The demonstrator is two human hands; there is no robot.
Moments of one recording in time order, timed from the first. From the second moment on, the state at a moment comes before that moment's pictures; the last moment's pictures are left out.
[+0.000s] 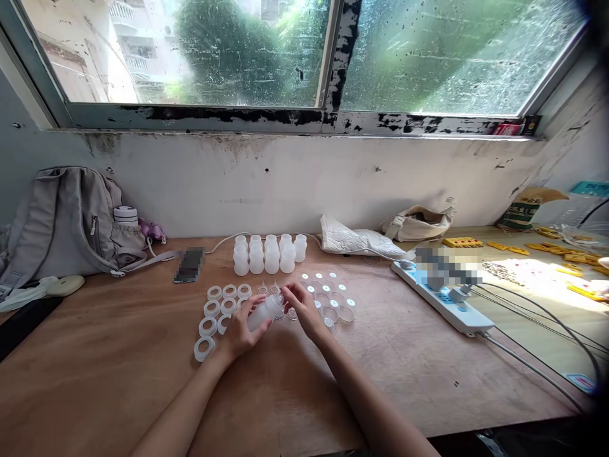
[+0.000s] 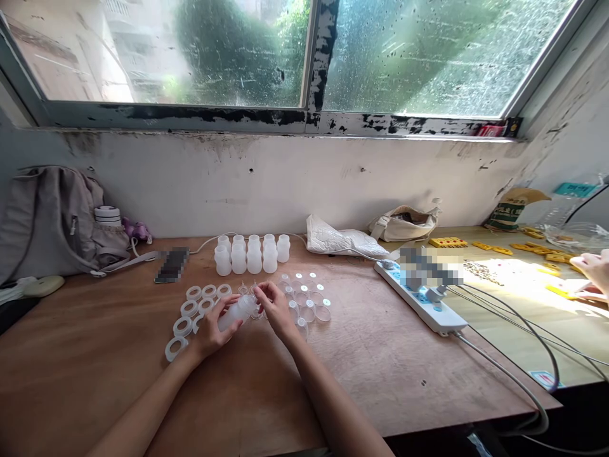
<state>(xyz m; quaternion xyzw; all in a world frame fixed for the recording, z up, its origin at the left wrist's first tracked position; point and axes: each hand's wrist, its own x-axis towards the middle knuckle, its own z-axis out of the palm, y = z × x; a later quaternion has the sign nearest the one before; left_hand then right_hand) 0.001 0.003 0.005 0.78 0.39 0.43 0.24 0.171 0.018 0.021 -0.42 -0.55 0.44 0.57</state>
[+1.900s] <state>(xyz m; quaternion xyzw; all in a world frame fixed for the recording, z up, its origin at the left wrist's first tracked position) 0.022 -0.023 0.023 0.56 0.40 0.35 0.63 0.149 -0.011 0.037 -0.33 -0.50 0.62 0.50</state>
